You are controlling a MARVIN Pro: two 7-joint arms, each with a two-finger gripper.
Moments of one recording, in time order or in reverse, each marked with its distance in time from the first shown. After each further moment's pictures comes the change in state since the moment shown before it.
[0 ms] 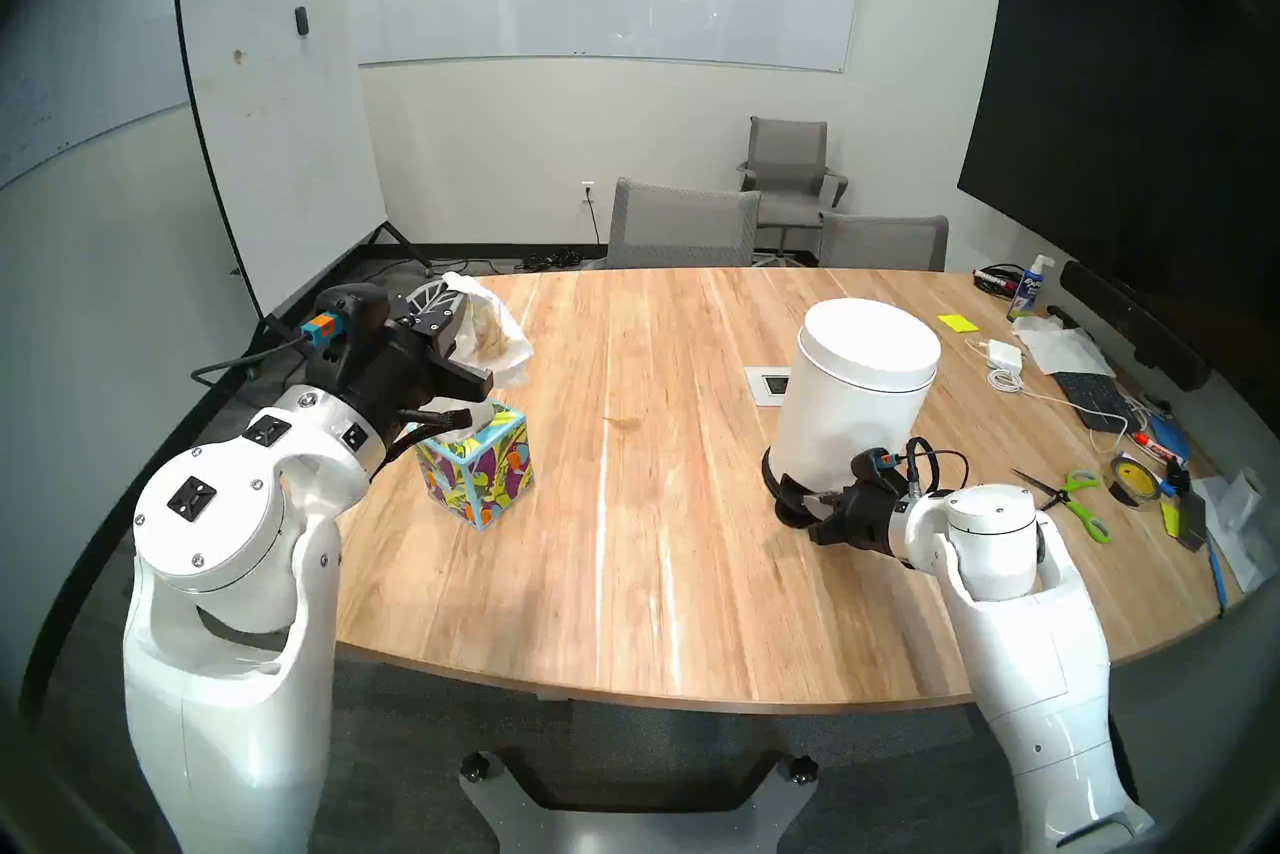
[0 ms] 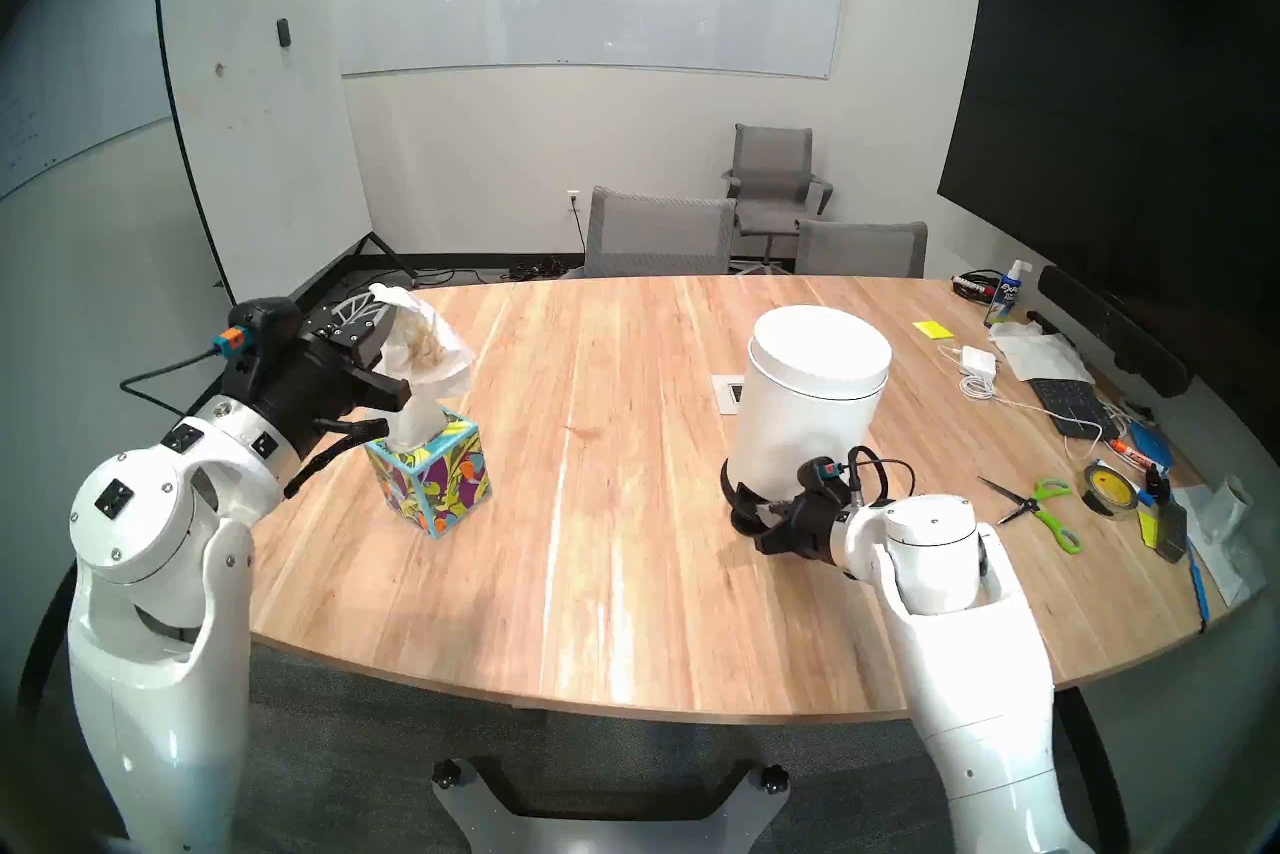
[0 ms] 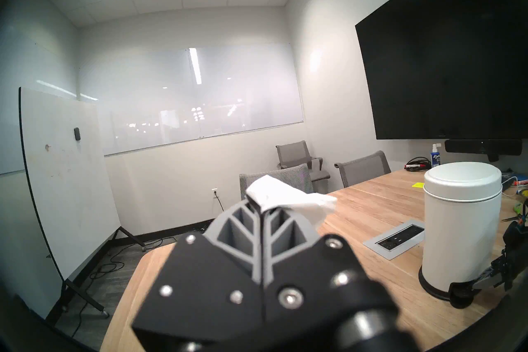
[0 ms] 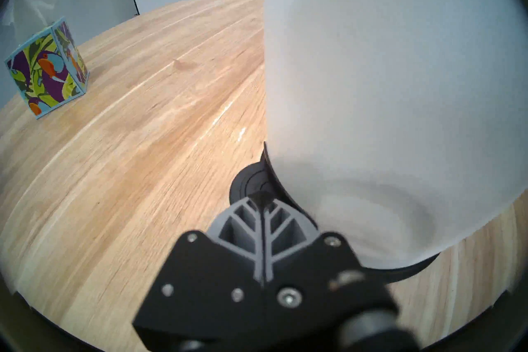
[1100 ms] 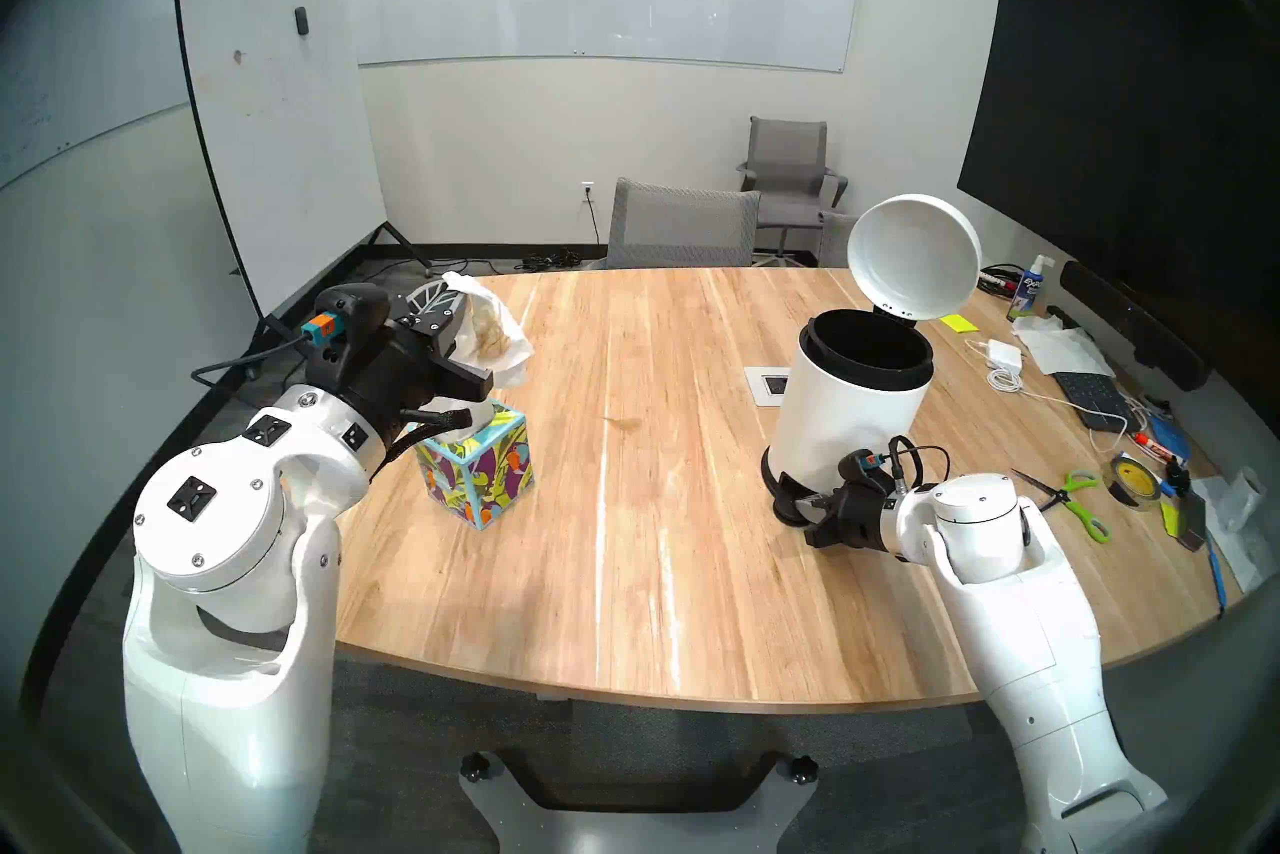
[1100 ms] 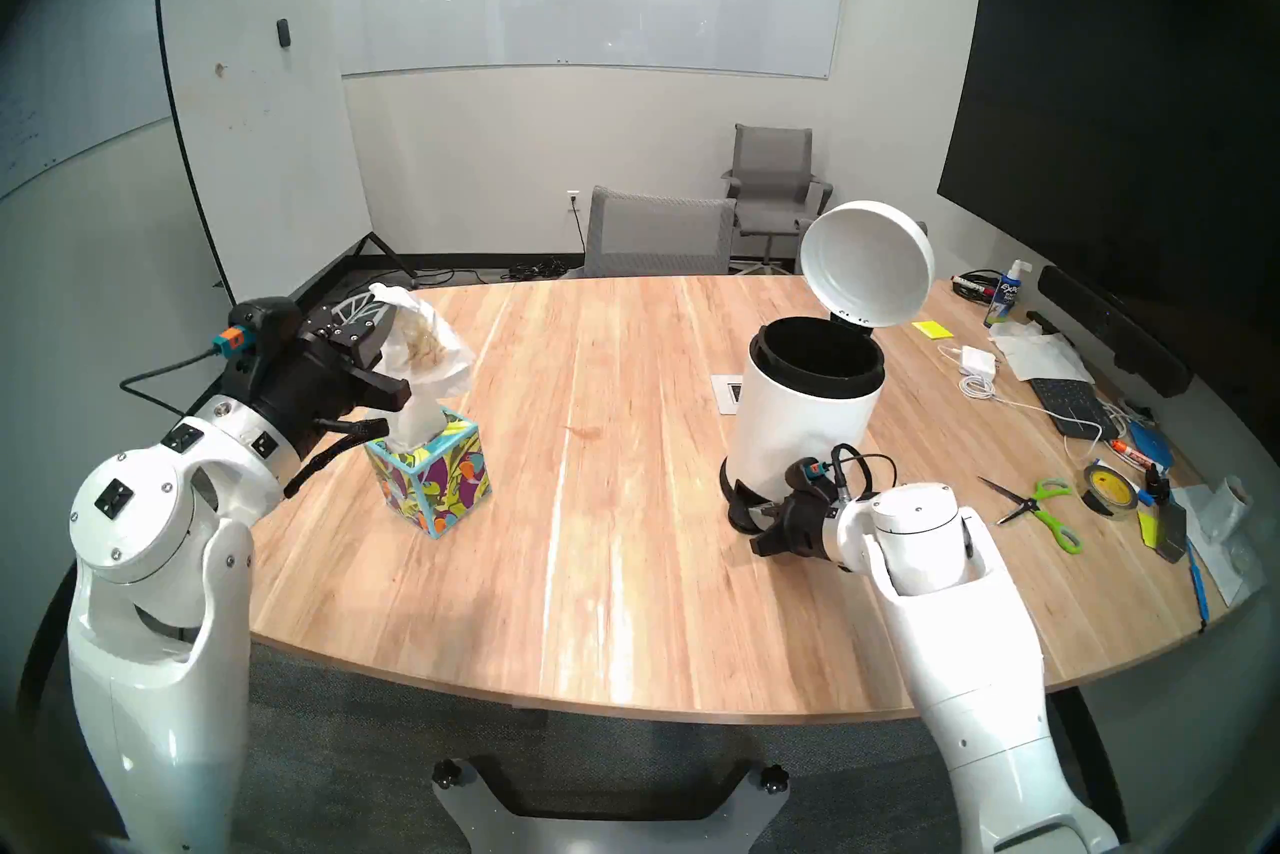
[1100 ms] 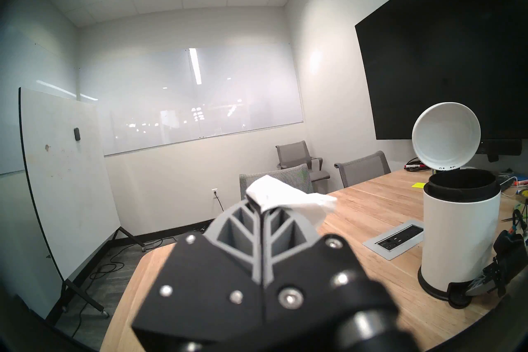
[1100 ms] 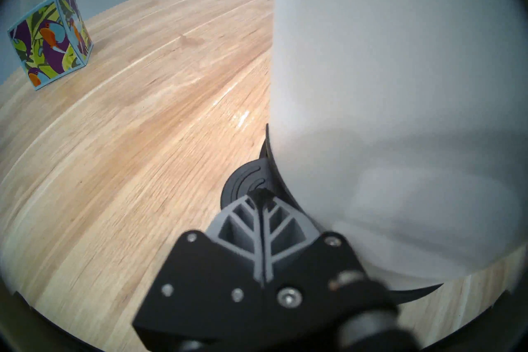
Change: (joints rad) left arm 0.000 0.003 0.001 0.000 -0.003 0.000 0.003; right arm 0.081 0.036 -0.066 0.112 -0.053 -0.050 0.068
